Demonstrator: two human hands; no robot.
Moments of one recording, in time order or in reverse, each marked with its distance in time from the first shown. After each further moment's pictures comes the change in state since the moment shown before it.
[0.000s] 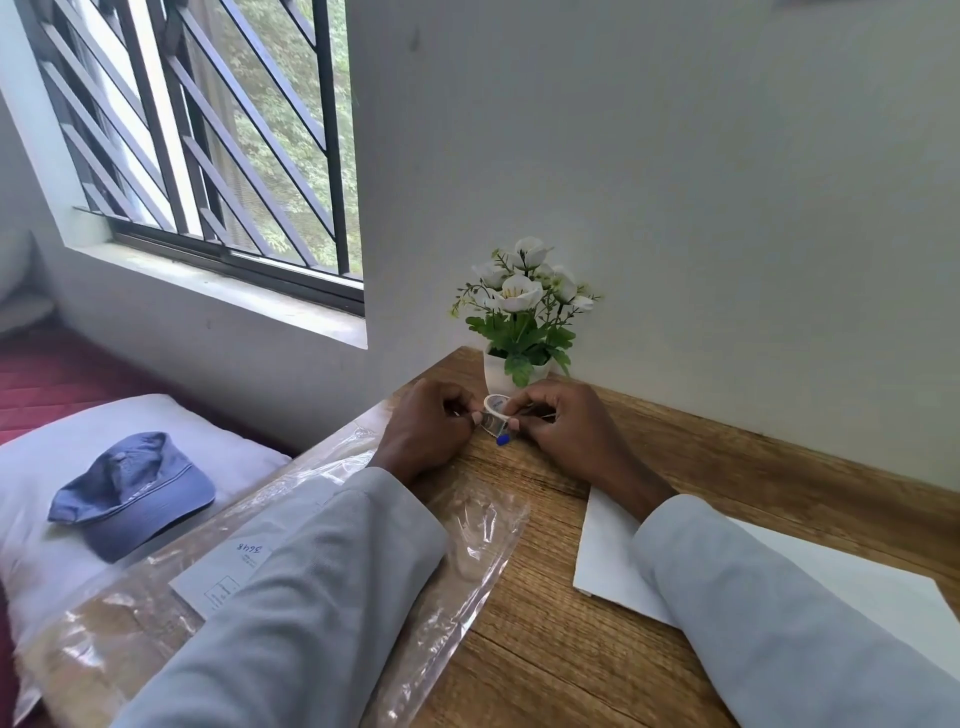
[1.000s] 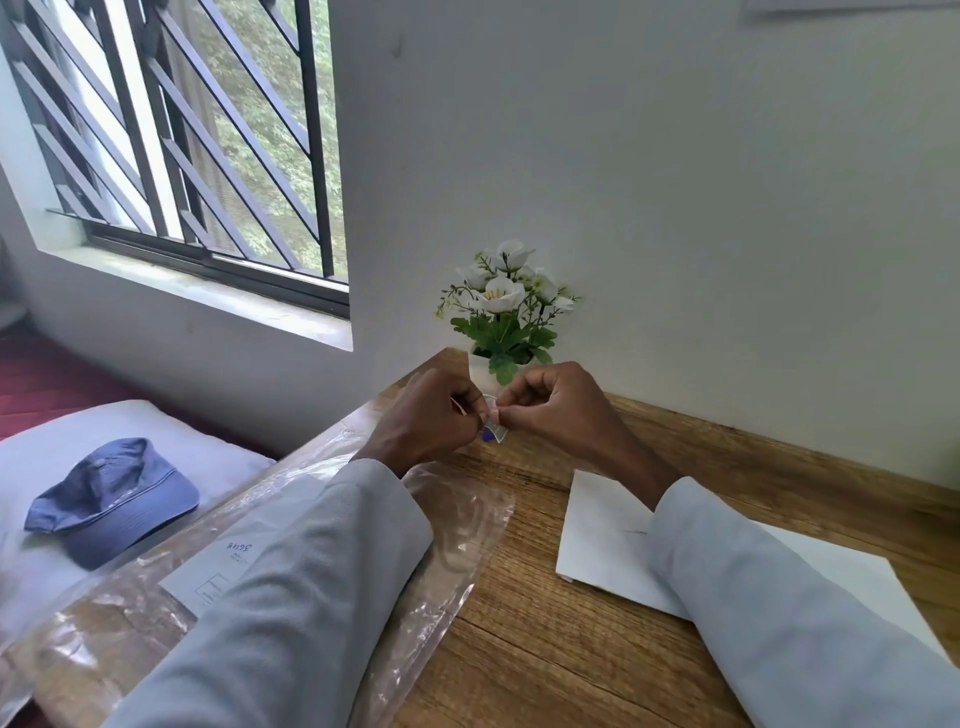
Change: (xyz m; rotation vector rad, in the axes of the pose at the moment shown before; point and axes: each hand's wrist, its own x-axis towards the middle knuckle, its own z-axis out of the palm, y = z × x) left_hand -0.004 0.021 -0.007 0.080 -0.078 0.226; right_hand -0.009 -0.033 -0.026 0.146 -0.045 0.076
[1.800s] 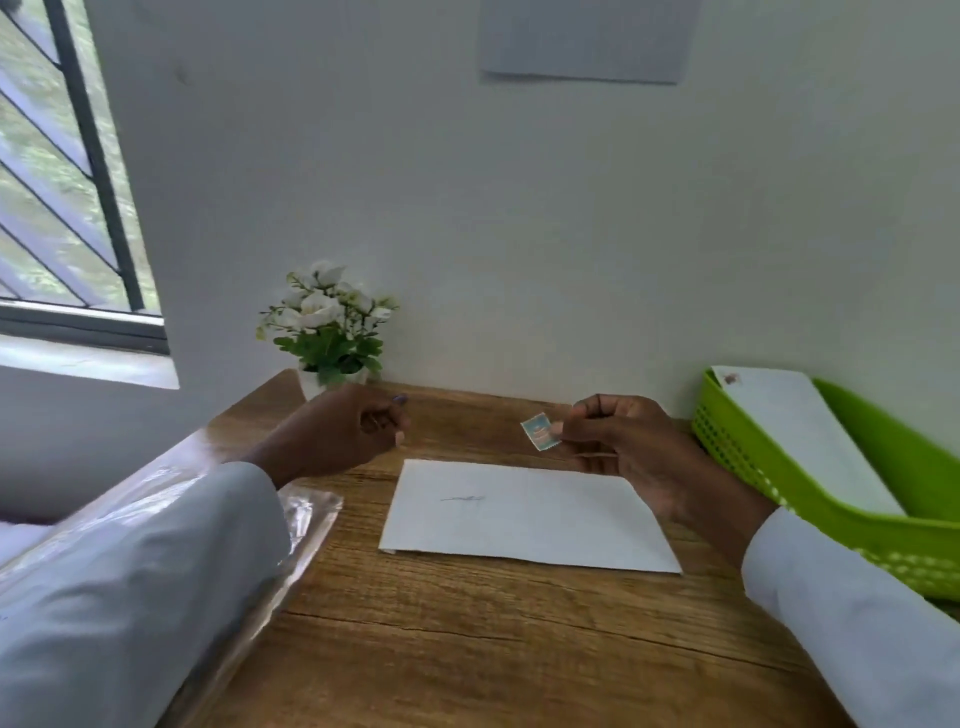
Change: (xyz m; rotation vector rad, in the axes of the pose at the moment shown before) left_hand 0.000 0.070 0.021 0.115 -0.298 0.264; right_hand -0.160 -0.001 -0.152 0.515 0.317 0.521
